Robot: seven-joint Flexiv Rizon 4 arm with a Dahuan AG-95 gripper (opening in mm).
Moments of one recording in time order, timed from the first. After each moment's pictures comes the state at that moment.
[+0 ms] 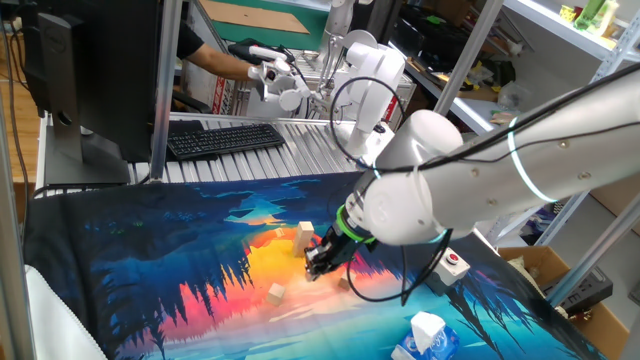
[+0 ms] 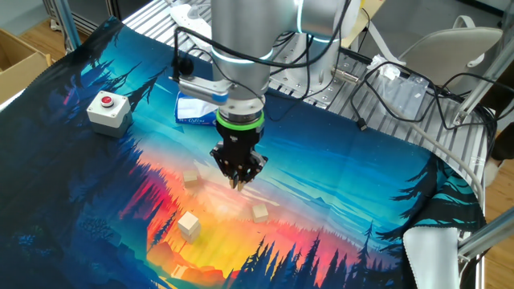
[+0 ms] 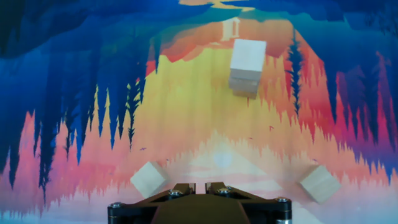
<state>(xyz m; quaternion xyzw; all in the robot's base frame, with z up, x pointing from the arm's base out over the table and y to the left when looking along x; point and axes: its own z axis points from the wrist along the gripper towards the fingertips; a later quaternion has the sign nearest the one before) 0.536 0.048 0.061 -0.03 0.99 0.08 0.09</state>
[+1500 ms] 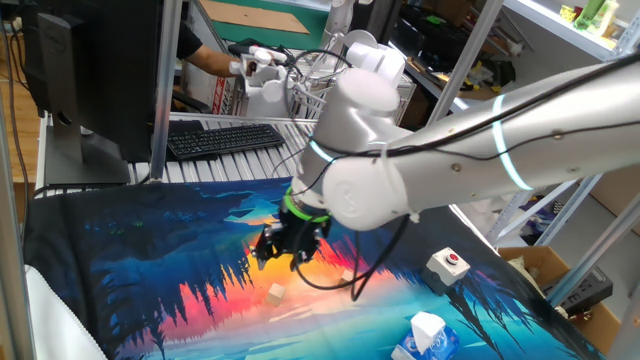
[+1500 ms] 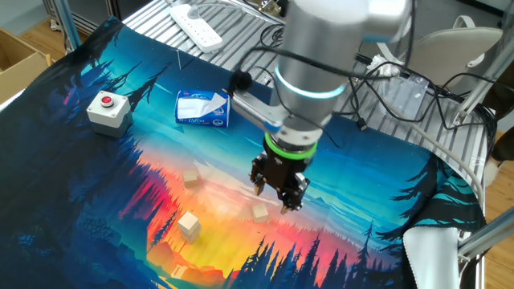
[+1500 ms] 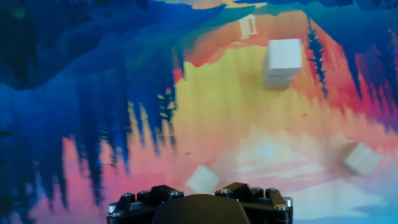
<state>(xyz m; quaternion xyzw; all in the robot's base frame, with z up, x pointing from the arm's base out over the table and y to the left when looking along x) 0.546 0.135 0.091 0.08 1.00 0.00 0.05</state>
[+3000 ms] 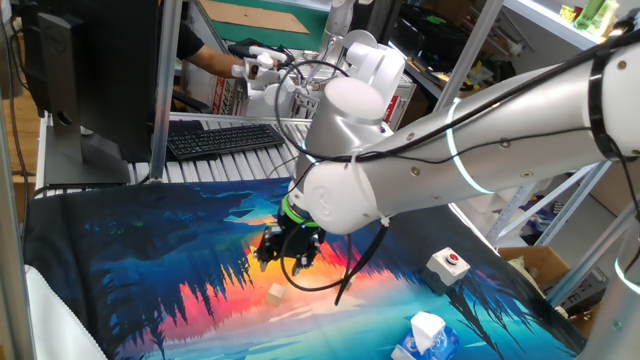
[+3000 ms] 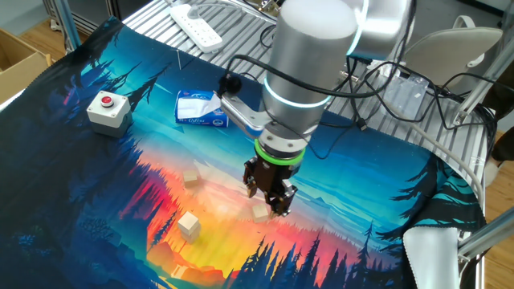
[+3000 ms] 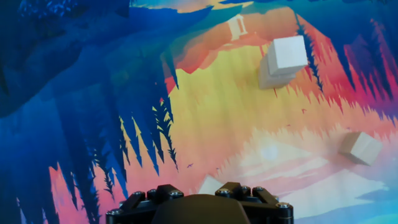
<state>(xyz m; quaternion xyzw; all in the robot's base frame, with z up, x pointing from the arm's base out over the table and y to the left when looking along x) 0.555 0.120 0.072 0.16 0.98 0.02 0.06</state>
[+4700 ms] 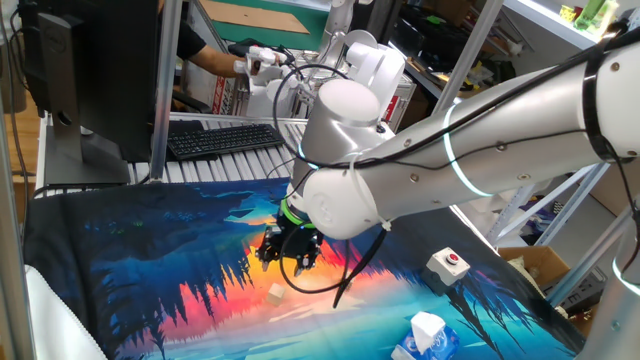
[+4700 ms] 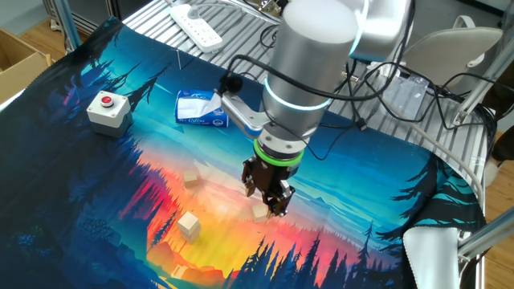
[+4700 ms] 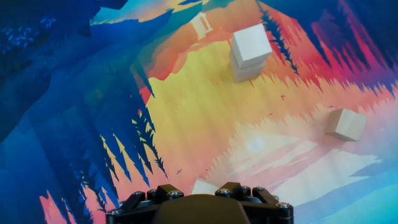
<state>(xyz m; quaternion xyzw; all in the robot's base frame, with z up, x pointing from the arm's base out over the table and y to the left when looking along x) 0.553 0.116 0.071 0.16 0.99 0.01 0.05</state>
